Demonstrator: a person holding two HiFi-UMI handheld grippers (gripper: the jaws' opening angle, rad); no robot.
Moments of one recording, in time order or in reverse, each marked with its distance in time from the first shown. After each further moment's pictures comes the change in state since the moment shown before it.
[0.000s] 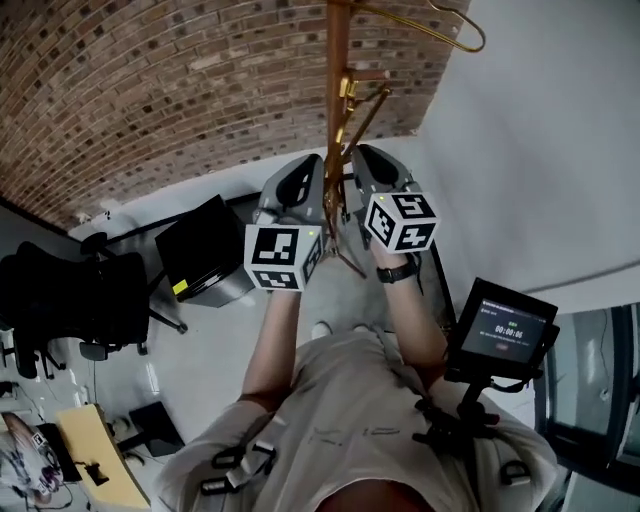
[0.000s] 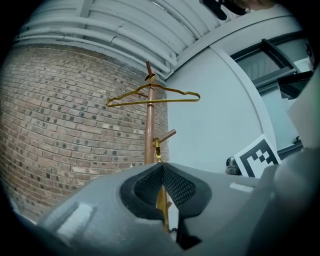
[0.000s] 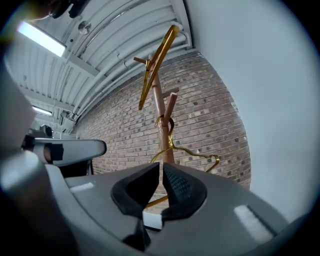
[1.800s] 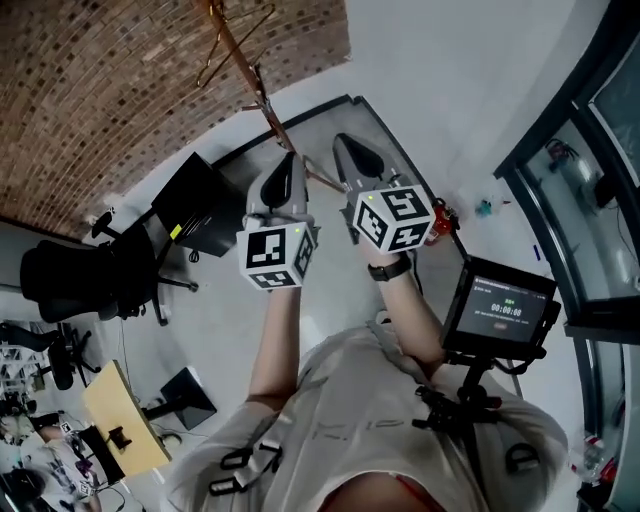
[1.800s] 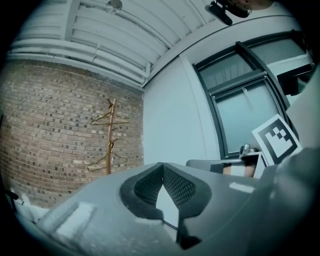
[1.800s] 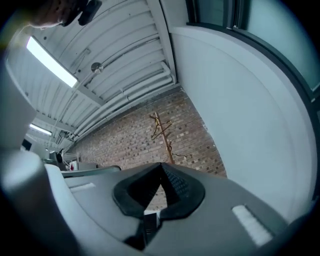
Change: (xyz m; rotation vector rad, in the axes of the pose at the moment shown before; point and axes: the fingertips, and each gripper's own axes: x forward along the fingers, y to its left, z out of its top) left arm -0.278 -0.336 -0.018 0.057 0.047 -0.067; right arm -0.464 0.066 -0.028 0.133 -0.172 -0.081
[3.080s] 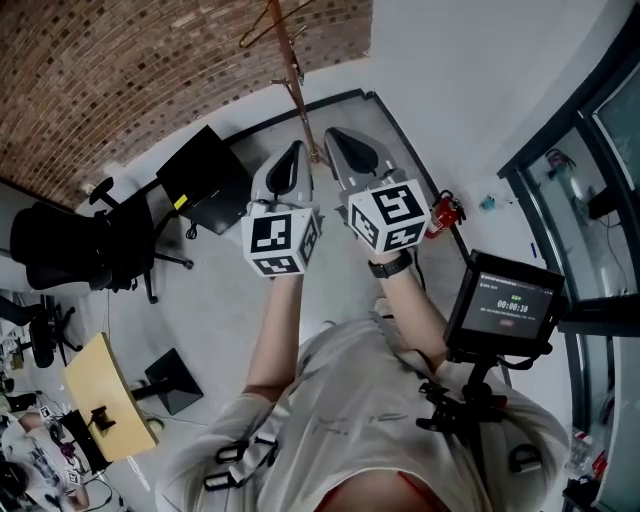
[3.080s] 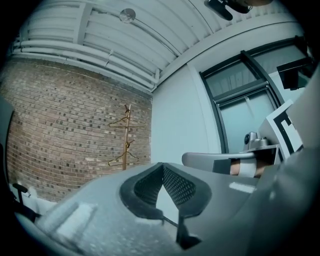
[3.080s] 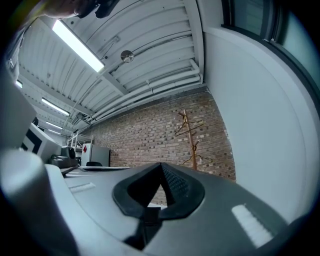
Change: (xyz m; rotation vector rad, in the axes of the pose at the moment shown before) left arm -0.103 0.064 0.002 -0.048 -0.032 0.041; right arm -0.004 0.155 -0.019 -0.222 0.030 0.118
